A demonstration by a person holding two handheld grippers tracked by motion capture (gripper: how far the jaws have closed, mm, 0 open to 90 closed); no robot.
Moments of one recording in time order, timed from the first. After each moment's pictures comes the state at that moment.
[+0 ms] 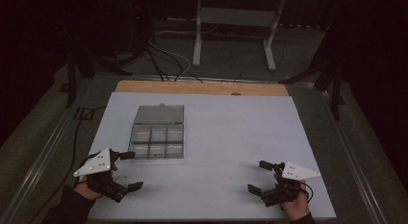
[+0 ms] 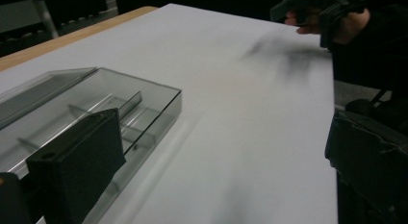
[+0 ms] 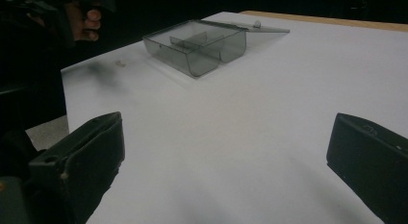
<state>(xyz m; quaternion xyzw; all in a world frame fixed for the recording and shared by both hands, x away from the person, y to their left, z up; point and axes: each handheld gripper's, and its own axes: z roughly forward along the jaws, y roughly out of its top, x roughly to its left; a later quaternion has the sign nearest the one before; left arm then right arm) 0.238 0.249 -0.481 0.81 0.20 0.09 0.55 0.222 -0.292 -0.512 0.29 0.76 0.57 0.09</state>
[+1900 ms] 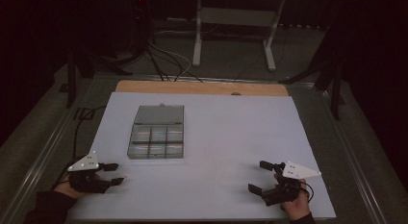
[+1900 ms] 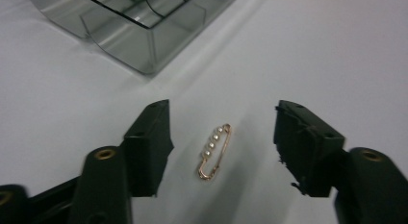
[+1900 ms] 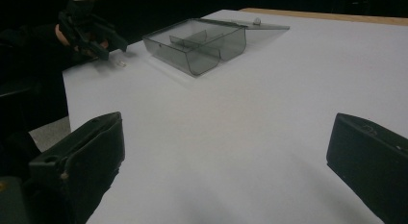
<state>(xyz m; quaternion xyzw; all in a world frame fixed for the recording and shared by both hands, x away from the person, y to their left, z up) 0.252 0.309 -0.535 0.86 0.28 0.07 0.41 0.223 -0.294 -0.512 0.30 0.76 0.57 0.09</state>
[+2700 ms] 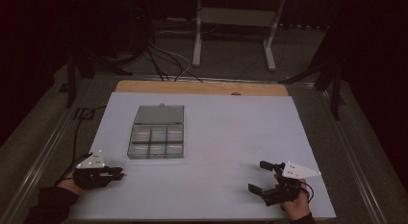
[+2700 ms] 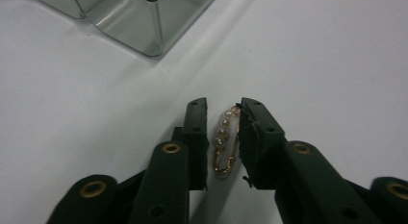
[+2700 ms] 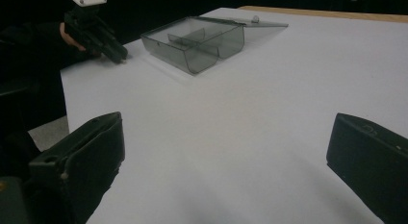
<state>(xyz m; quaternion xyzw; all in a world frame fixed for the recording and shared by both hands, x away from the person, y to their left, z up) 0.265 0.307 -0.541 0.88 0.27 0.07 0.38 0.224 -0.294 -0.512 0.30 0.76 0.57 0.09</state>
